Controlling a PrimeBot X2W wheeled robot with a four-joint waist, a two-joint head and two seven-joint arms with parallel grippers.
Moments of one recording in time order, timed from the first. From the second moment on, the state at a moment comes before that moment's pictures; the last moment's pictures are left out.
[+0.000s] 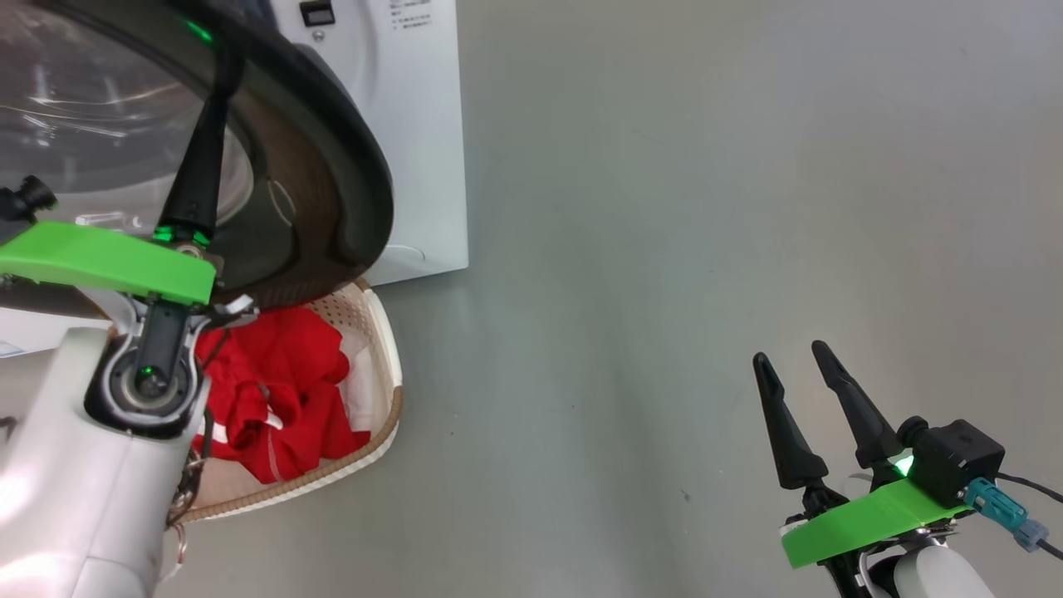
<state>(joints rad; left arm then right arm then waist) -0.77 0.30 -0.30 0.46 -1.45 -0.12 -0.11 -0.10 -0.07 0.11 0.18 0.40 0.12 -0.26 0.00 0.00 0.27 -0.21</state>
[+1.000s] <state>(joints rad) -0.41 0.32 -0.39 0.45 -1.46 -0.12 -0.25 -0.04 -0.10 0.08 0.19 0.40 0.12 -0.26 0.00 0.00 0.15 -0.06</state>
